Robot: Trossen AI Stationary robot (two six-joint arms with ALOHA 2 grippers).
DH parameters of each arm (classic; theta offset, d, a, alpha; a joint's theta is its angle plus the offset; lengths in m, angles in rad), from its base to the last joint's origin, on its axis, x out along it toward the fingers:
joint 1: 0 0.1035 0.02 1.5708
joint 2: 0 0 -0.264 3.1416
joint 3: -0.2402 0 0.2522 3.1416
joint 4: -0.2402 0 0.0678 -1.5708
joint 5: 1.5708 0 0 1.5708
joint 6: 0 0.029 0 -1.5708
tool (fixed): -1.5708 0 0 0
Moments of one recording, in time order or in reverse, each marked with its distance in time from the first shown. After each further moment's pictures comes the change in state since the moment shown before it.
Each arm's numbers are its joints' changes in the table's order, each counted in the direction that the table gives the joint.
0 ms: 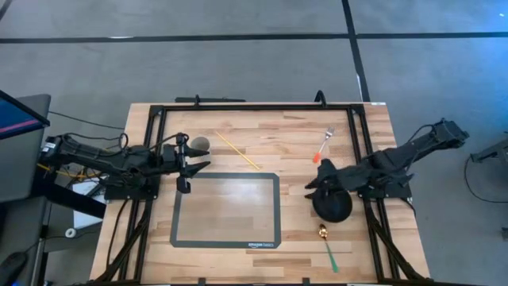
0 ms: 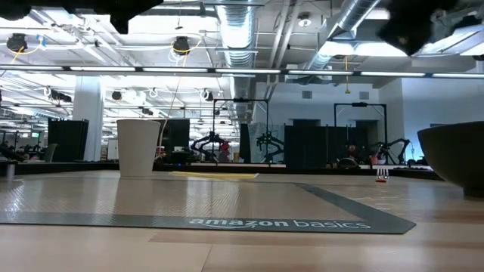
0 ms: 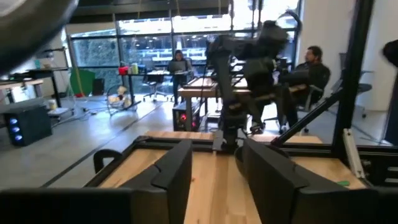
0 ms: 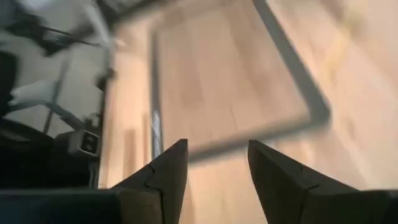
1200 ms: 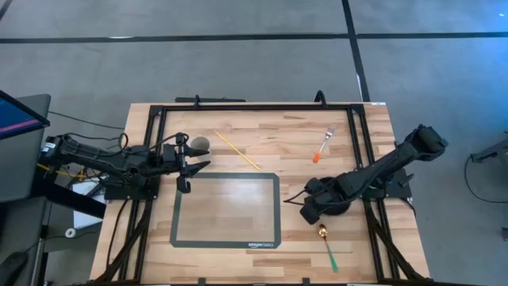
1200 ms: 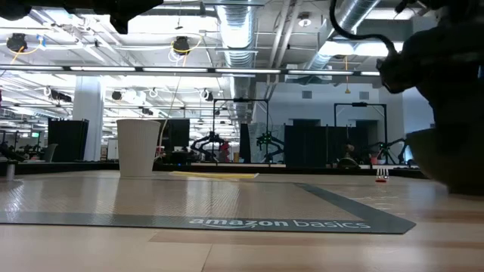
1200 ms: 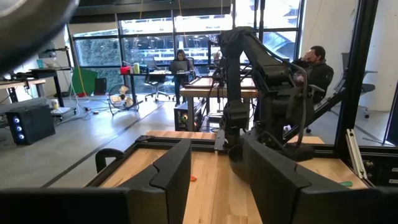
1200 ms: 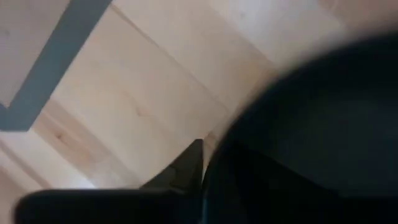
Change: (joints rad) left arm 0.000 0.000 0.000 0.001 0.005 -0.001; right arm 0.023 -0.459 -0.015 -0.222 0.172 0.613
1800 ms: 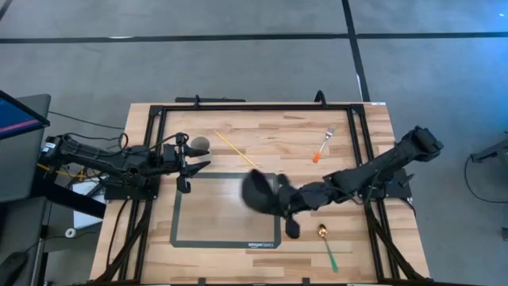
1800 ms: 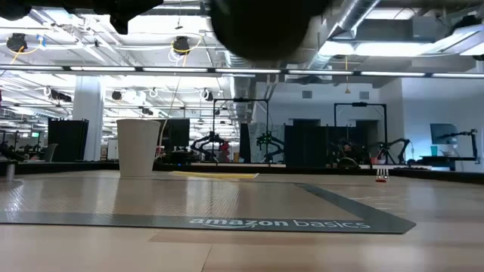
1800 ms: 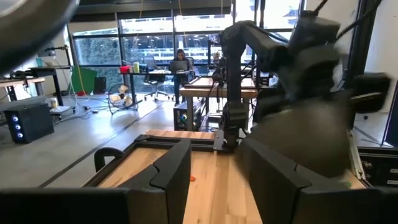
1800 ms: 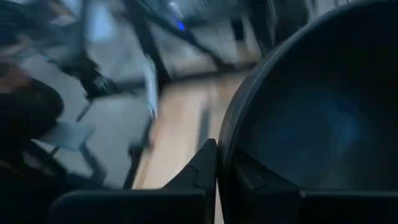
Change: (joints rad) left arm 0.000 -0.001 0.000 0.000 0.000 -0.011; right arm -0.011 -0.084 -0.224 0.892 -0.154 -1.000
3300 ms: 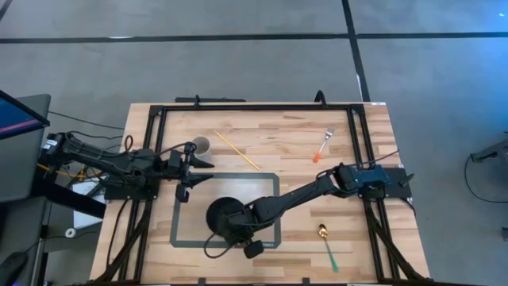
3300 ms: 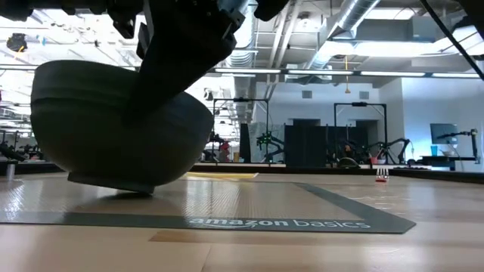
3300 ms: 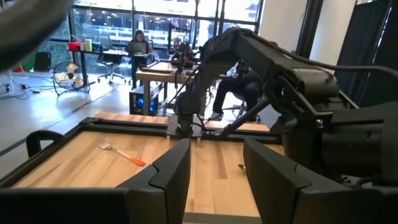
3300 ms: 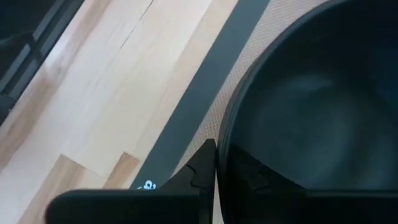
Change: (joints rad) left arm -0.032 -0.064 0.002 0.001 -0.145 -0.124; right arm -0.088 -0.878 -1.072 -0.957 0.286 -0.422
